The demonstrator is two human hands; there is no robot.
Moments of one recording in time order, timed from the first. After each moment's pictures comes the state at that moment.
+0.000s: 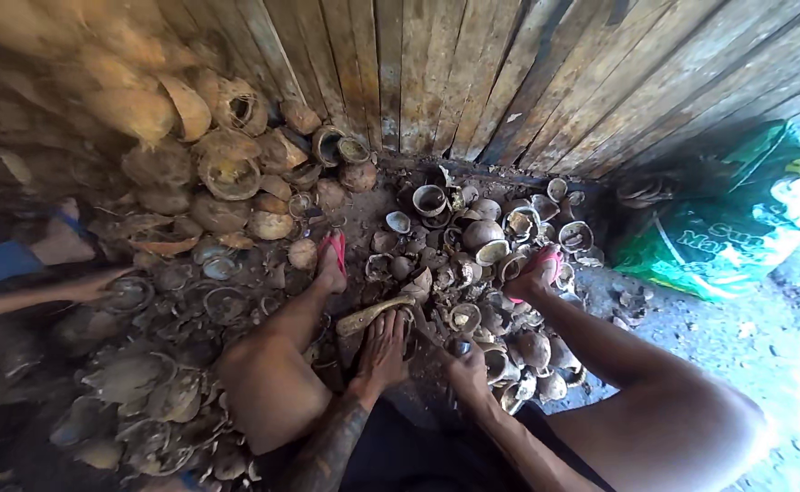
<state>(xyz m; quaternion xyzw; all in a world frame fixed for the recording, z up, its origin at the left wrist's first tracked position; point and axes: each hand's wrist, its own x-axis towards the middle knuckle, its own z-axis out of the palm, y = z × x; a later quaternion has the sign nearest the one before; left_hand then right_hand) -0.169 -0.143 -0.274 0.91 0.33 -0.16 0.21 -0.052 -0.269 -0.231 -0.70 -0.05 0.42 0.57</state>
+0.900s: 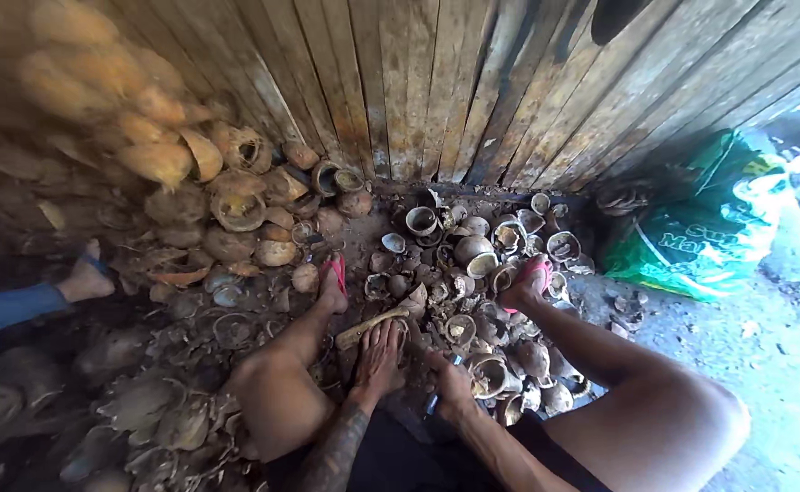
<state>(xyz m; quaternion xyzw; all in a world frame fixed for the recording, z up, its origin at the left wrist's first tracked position) -0.149 -0.151 -0.198 0.88 0.36 -0.21 0.22 -0.070 -0.263 -0.224 -0.55 0.19 0.49 0.65</state>
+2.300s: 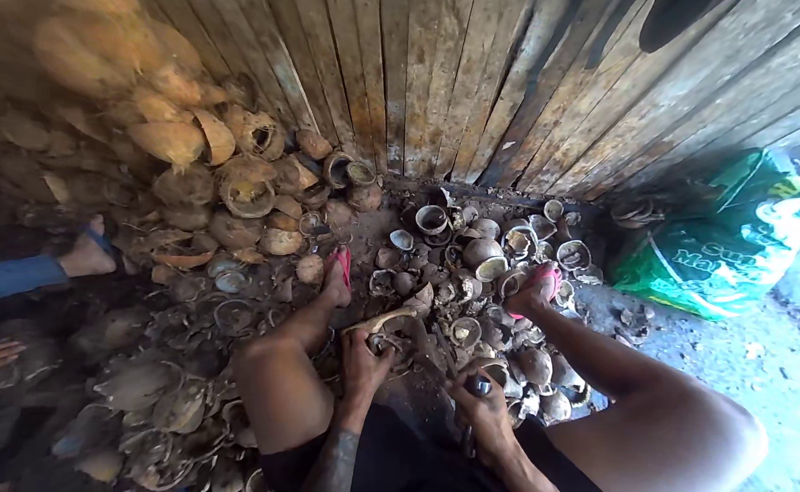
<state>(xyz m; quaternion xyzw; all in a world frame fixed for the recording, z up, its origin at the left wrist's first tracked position) -0.191 -0.139 -0.247 0.72 0.61 0.04 0.34 -0.063 -0.317 -0.193 -0.64 -0.05 0.45 0.62</state>
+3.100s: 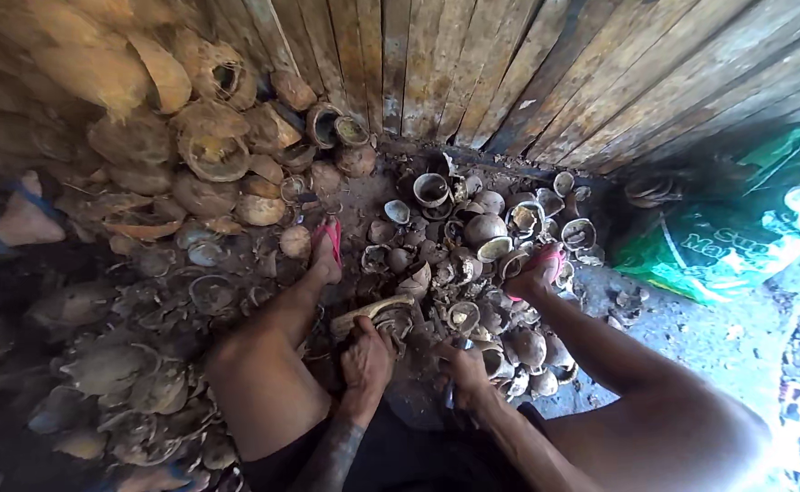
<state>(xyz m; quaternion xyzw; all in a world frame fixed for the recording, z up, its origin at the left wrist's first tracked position) -0.156 -0.149 -0.243 0.75 0.62 -0.15 0.18 -0.035 -0.251 -0.228 -0.66 0.12 0.52 0.53</state>
